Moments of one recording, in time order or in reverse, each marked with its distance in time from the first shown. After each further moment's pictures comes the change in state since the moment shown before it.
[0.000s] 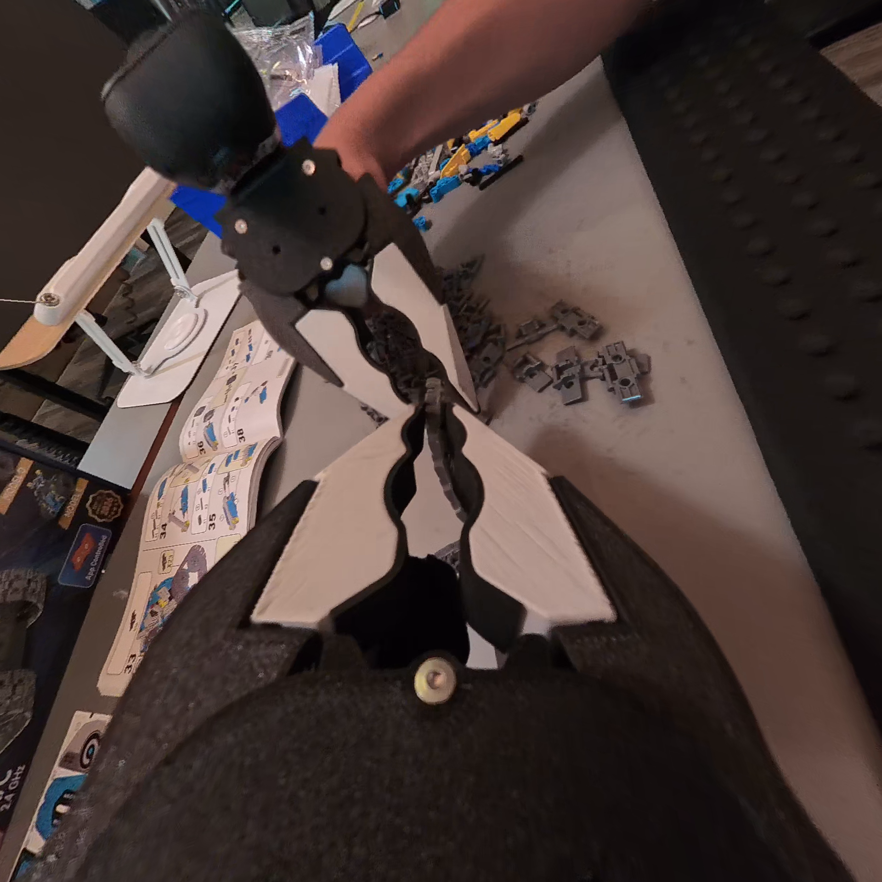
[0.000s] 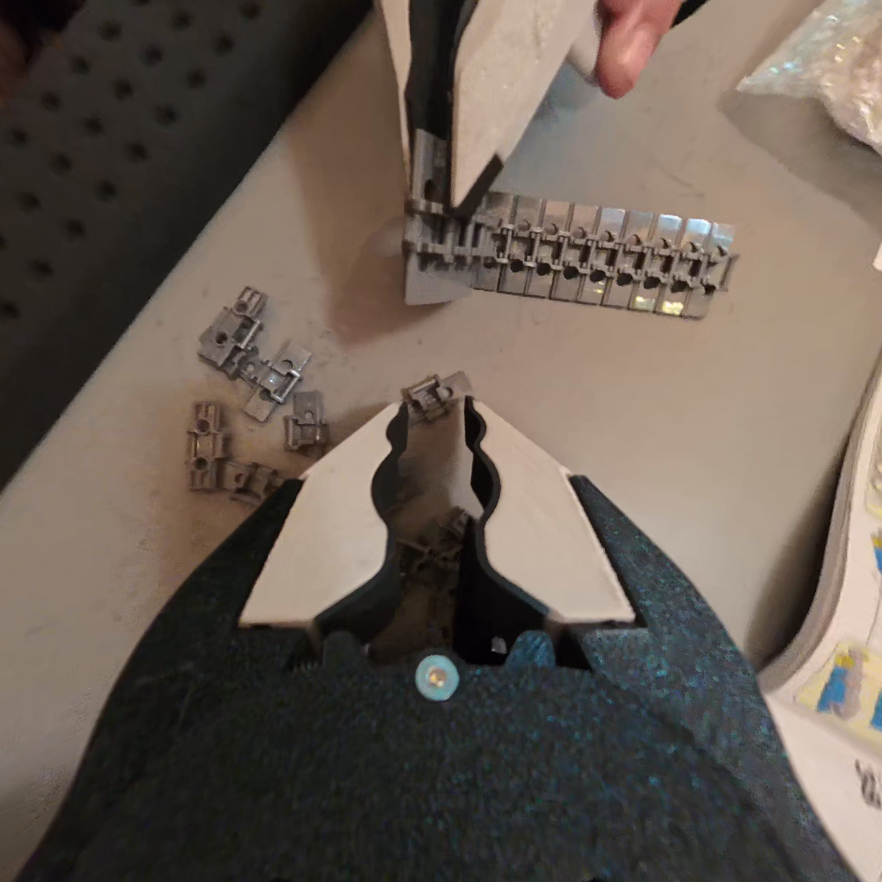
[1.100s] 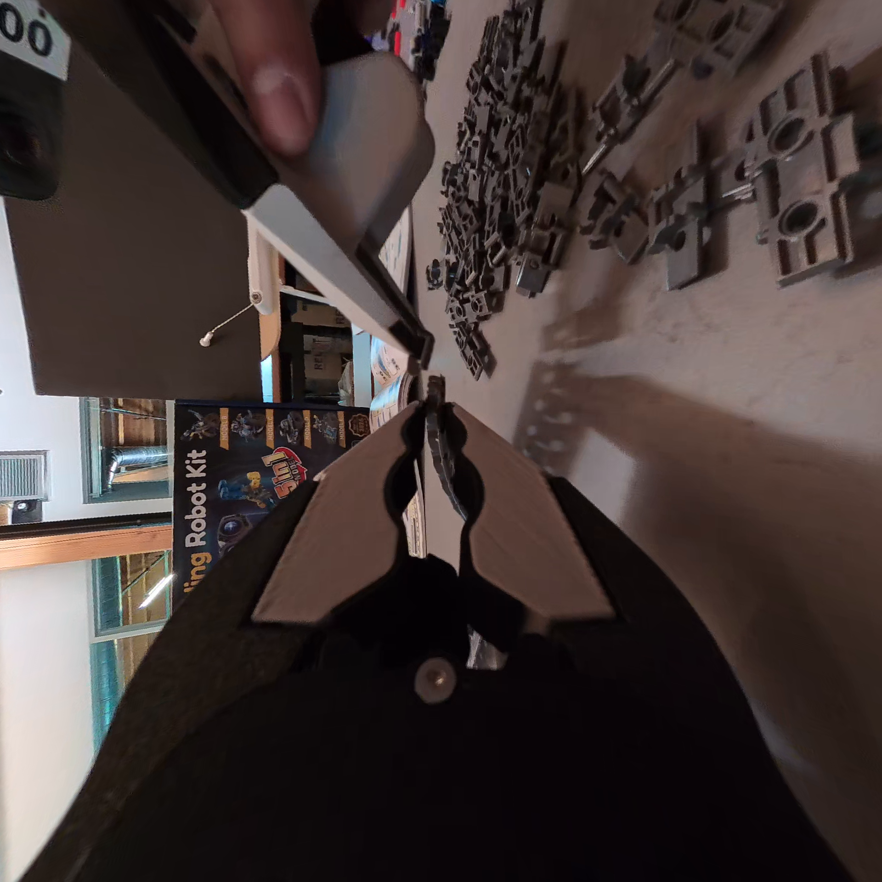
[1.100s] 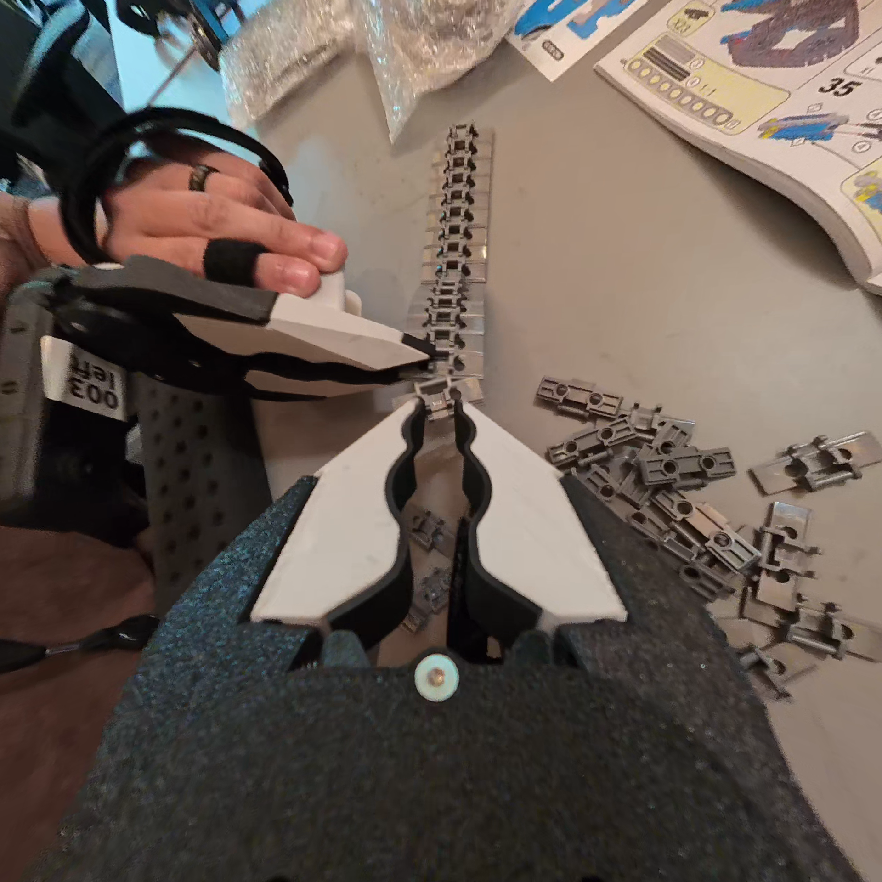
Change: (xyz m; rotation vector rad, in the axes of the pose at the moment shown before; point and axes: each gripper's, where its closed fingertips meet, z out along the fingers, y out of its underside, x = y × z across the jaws) left arm -0.013 0.033 0.031 -0.475 -0.469 0.604; right arm 0.003 -0.021 -0.034 0.273 0.390 0.967
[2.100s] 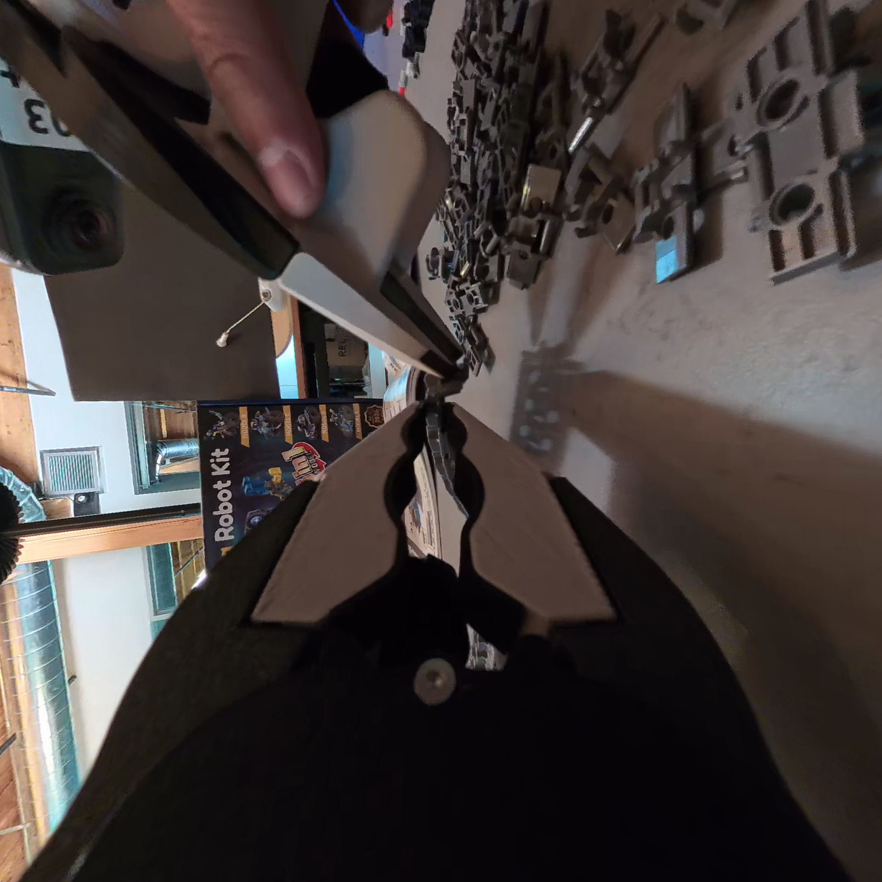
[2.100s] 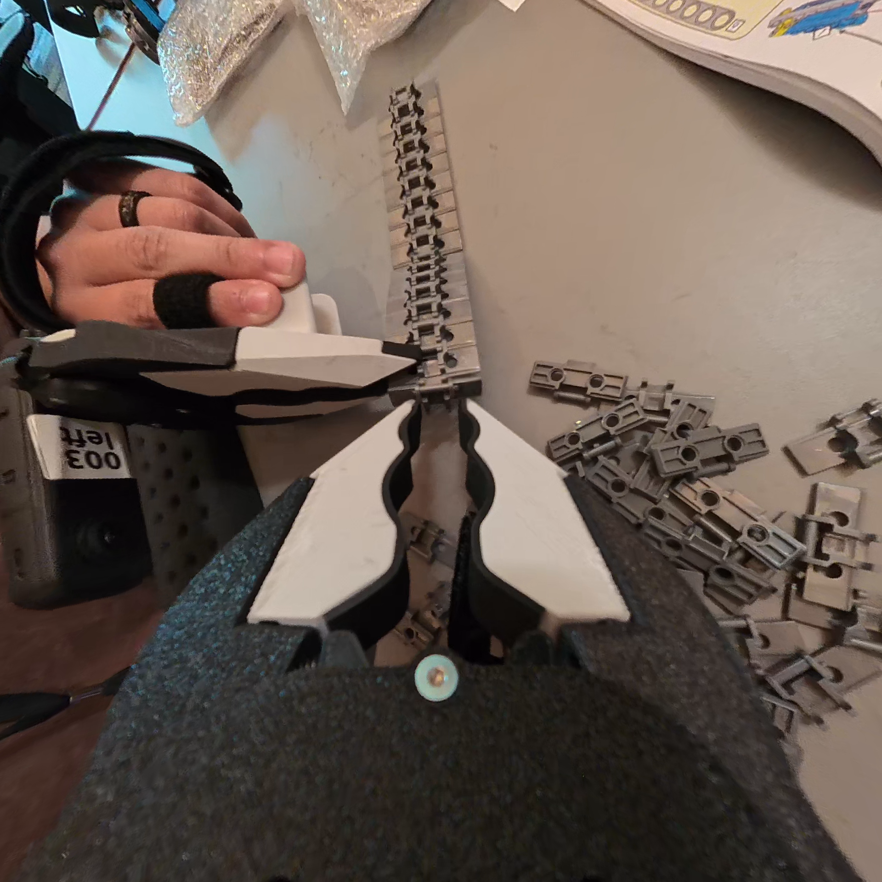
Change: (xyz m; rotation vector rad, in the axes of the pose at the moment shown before) left arm 0.004 0.002 0.005 -0.051 -0.039 0.073; right arm 0.008 0.009 0.017 -0.055 0.030 0.114
